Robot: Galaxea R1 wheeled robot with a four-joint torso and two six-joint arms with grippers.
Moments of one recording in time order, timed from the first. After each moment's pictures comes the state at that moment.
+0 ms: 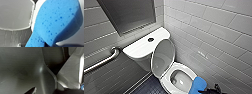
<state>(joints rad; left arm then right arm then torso) 1.45 2.76 -2.17 0.29 0.08 -0.02 -0.69 2.14 -1.28 0.35 0.07 0.09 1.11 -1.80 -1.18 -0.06</state>
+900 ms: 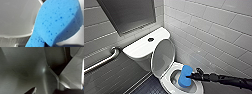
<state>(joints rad) 1.44 2.75 -2.17 0.29 0.08 -0.03 -0.43 2.47 -1.64 0.37 -0.17 0.09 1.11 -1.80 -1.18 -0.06</state>
